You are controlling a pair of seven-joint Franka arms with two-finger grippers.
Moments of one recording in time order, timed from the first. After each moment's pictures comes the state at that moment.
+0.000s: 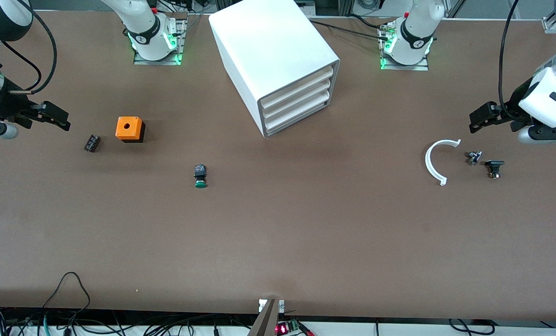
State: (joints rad) left arm 0.05 0.05 -0.12 -1.59 0.02 1.61 -0.11; right arm 0.10 -0.02 -0.13 -1.79 -0.04 1.77 0.02
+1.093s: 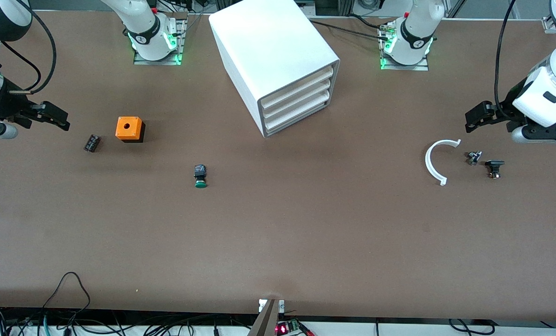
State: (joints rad) left arm 0.05 0.05 -0.13 -1.59 0.02 1.61 -0.11; right arm 0.10 -0.02 -0.13 -1.79 -0.04 1.77 0.02
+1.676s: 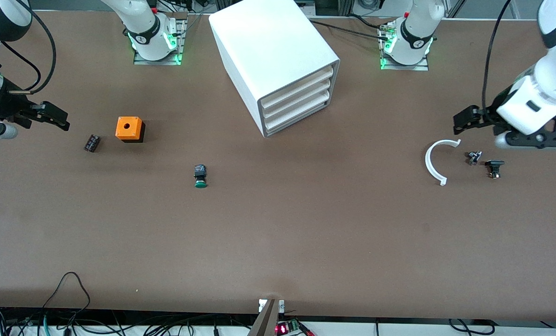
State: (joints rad) left arm 0.04 0.10 -0.18 -1.60 -0.01 1.60 -0.11; right arm 0.10 -0.02 -0.13 -1.79 -0.04 1.77 0.02
